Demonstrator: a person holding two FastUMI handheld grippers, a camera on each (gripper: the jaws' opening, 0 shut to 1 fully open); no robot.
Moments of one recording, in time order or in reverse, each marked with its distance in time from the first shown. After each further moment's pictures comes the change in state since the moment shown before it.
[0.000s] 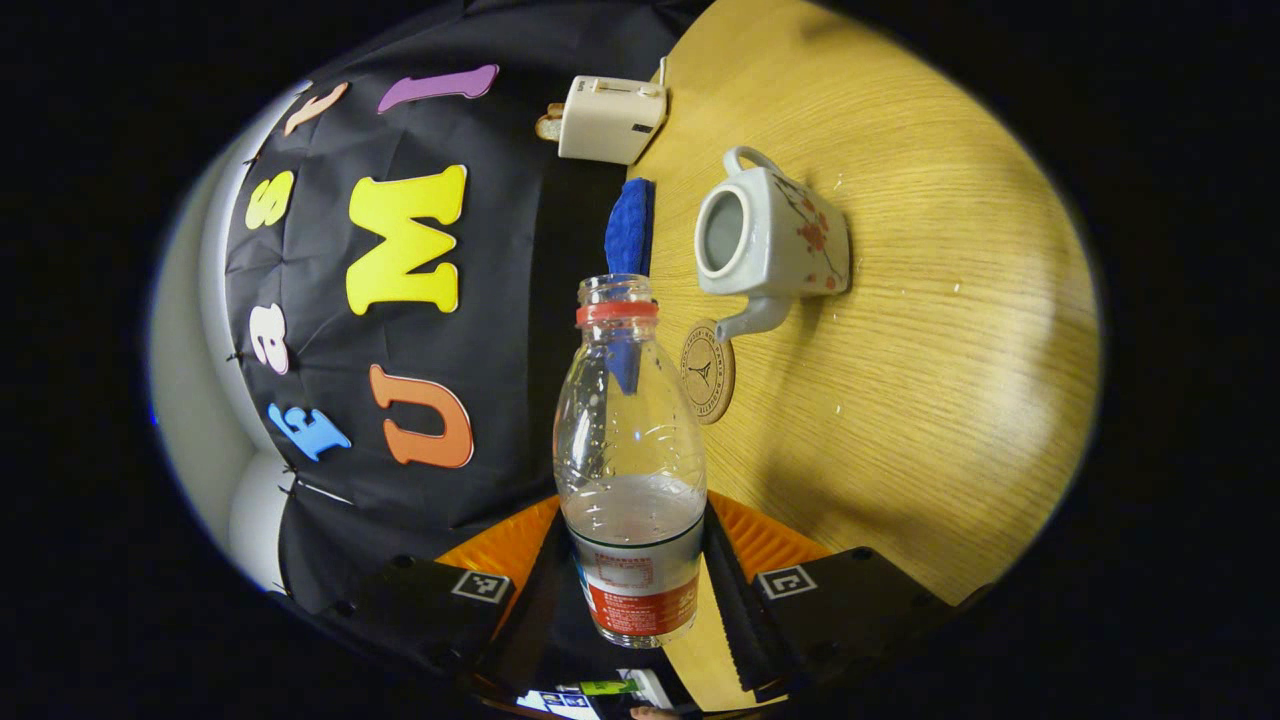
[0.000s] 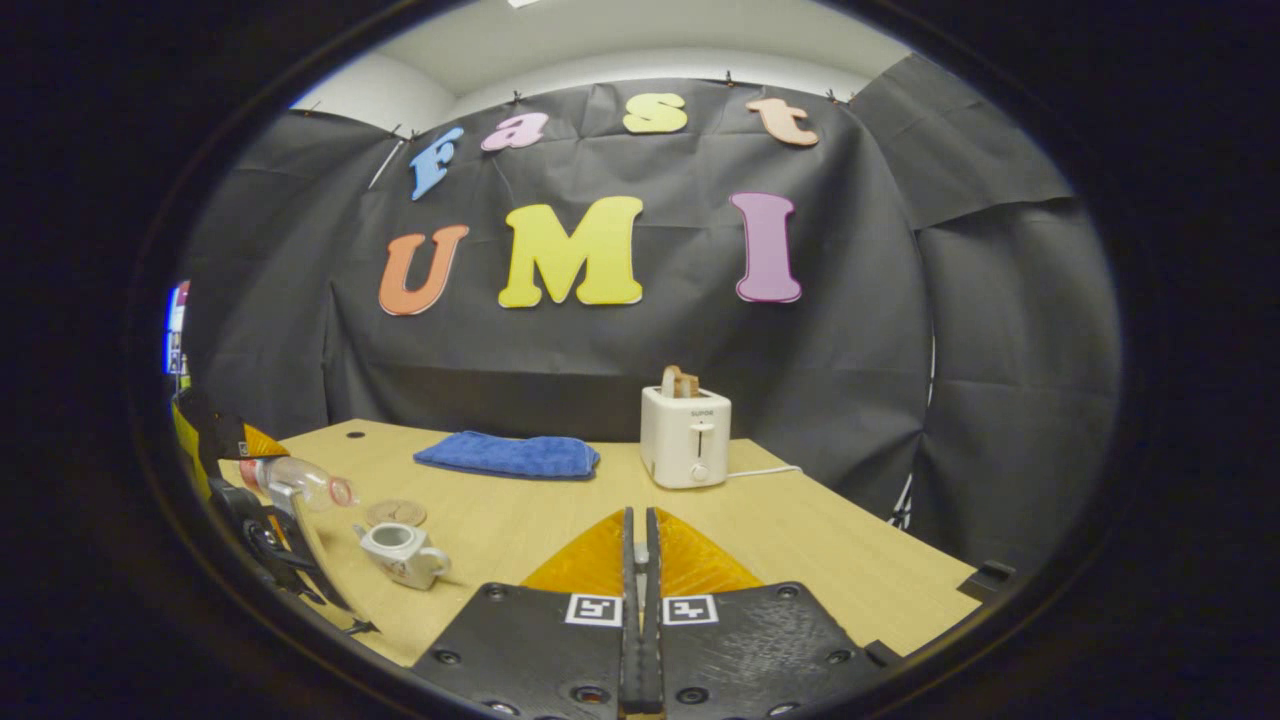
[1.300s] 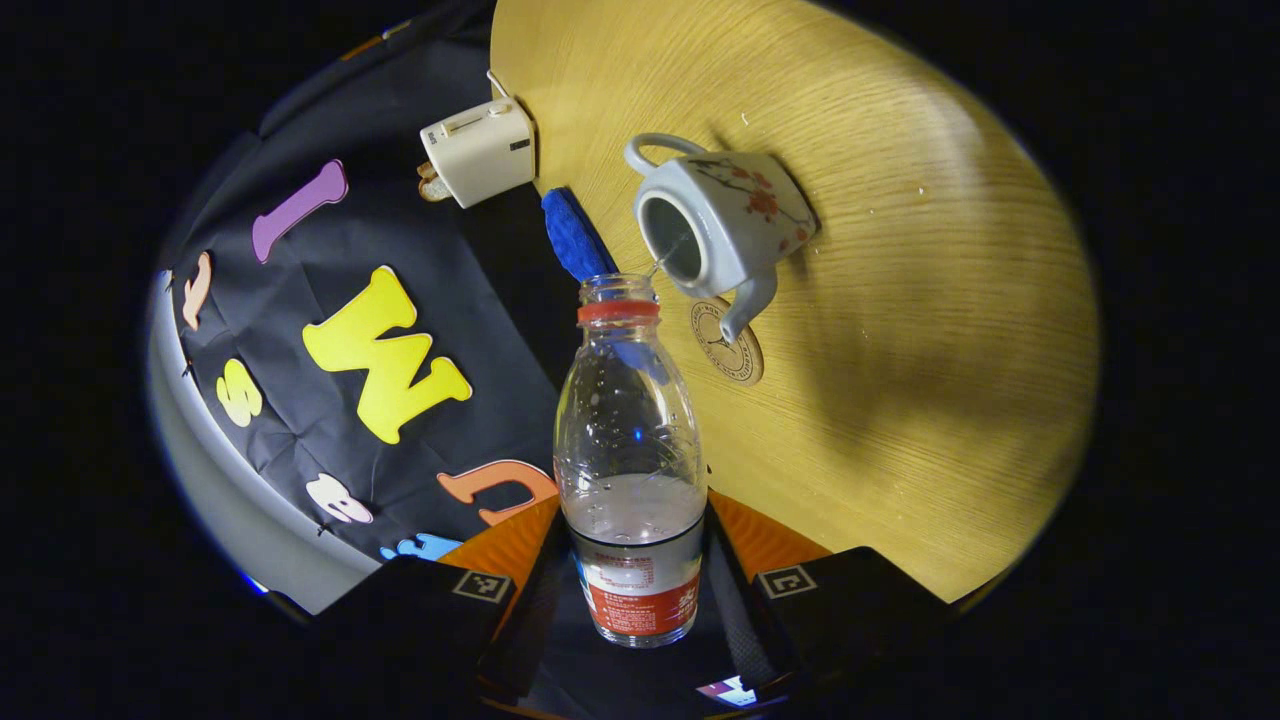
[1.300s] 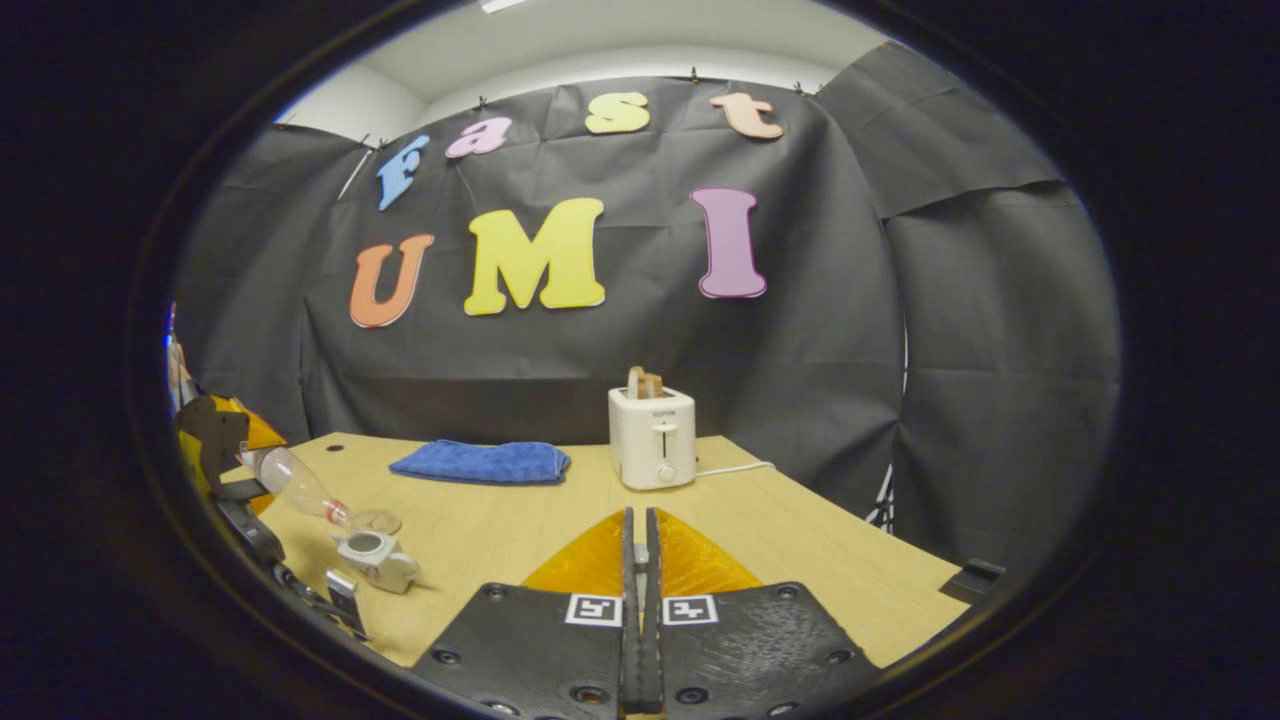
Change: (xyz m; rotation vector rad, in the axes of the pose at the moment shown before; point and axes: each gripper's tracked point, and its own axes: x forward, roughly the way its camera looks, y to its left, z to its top) left arm -0.014 0.042 0.028 0.496 0.086 0.074; right arm 0.002 -0.036 0.005 0.056 0.001 -0.052
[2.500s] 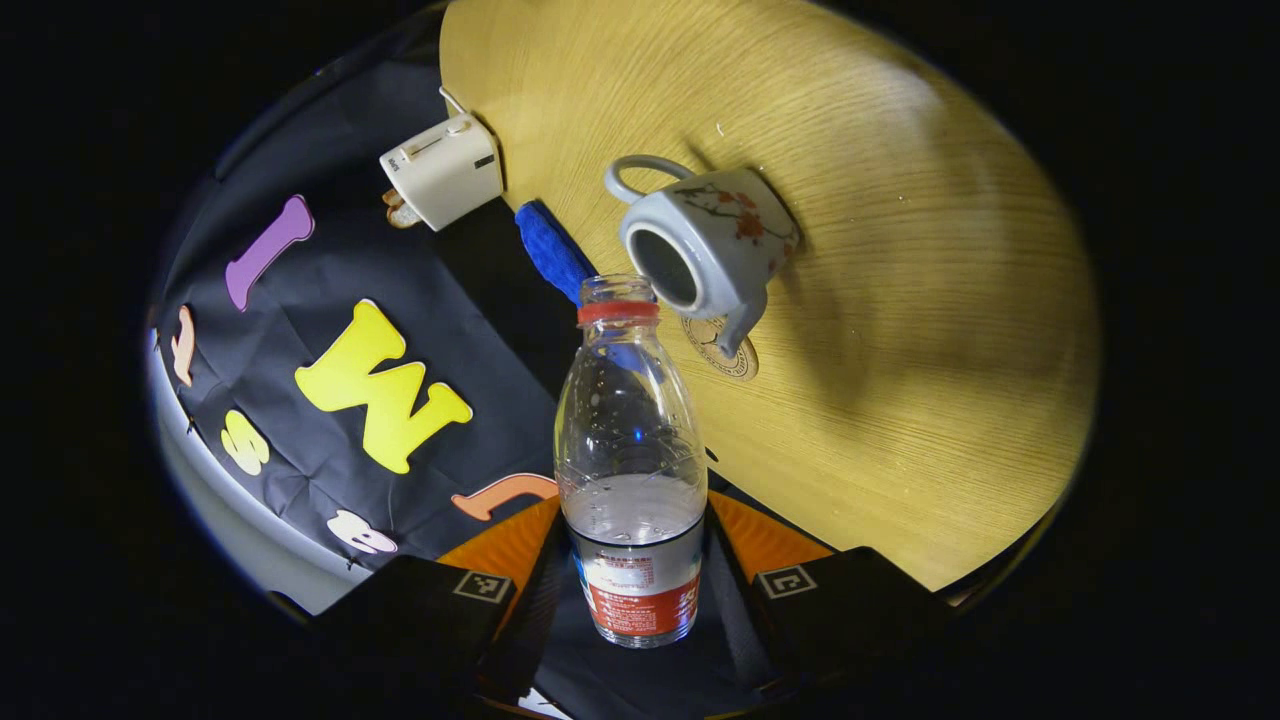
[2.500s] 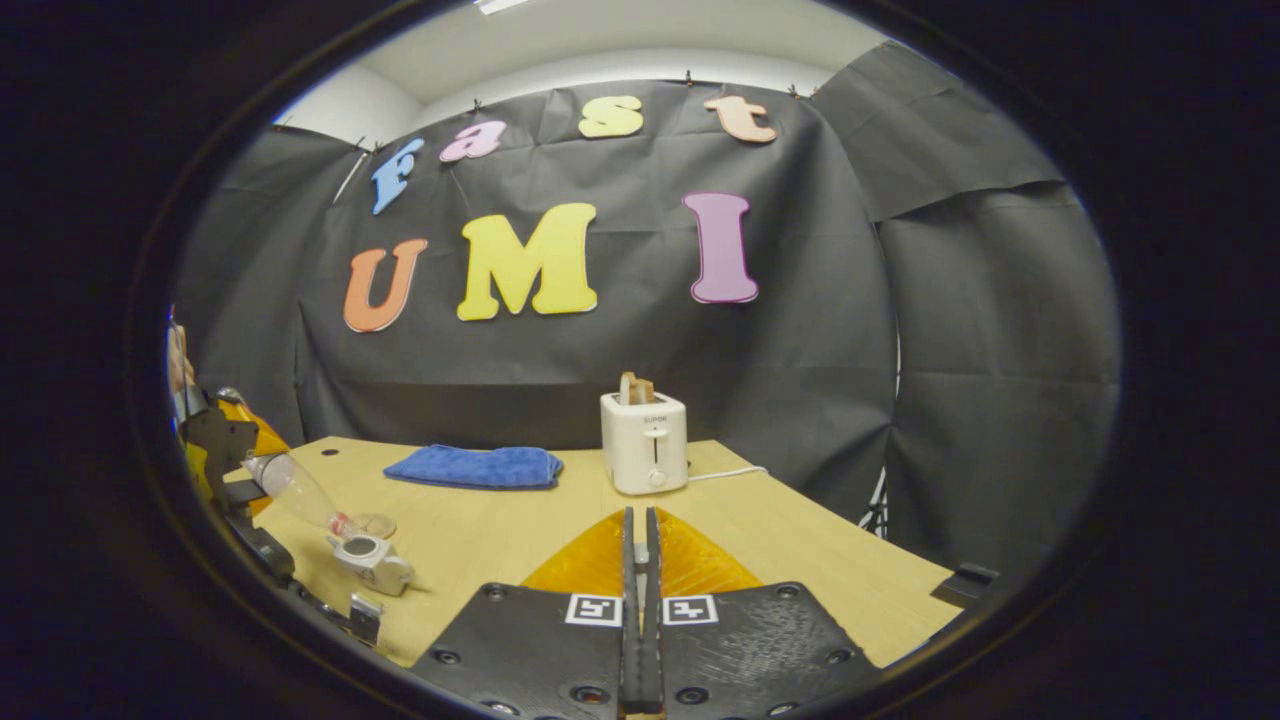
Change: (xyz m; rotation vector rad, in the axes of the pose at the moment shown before) left arm -0.008 0.010 0.000 0.081 -0.004 -0.029; right arm -0.001 -0.007 0.005 0.003 -0.009 -0.013
